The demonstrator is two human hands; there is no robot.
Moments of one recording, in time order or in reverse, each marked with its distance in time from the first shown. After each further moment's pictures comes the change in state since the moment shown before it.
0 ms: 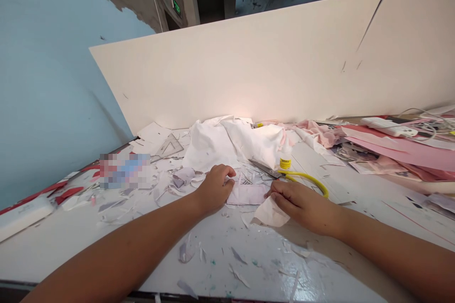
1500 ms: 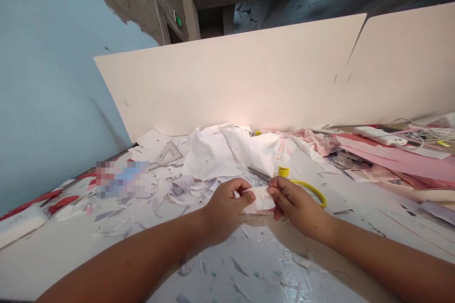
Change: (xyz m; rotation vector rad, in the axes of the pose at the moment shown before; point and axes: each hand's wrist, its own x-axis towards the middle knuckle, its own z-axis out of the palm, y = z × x) left_hand -0.019 0.048 0.003 -0.827 -0.126 -0.161; right_hand 0.007 -0.002 0.017 0.527 0.207 0.237
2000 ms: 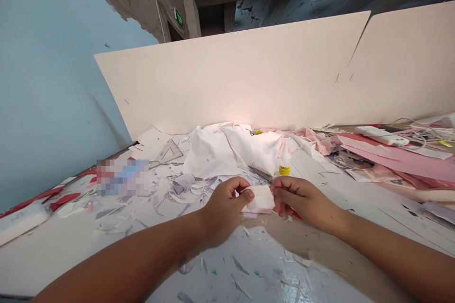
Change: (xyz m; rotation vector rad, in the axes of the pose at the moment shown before) left_hand -0.007 -0.004 0.001 -0.101 0.034 -0.018; right_hand 0.000 -0.012 -0.016 0.155 -0.131 0.082
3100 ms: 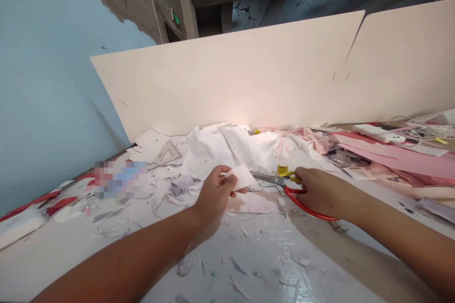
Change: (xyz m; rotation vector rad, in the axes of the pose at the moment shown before) left_hand 0.017 0.008 -0.011 -0.034 0.231 0.038; right_hand -0.001 -0.002 -0.044 -0.946 0.213 0.202
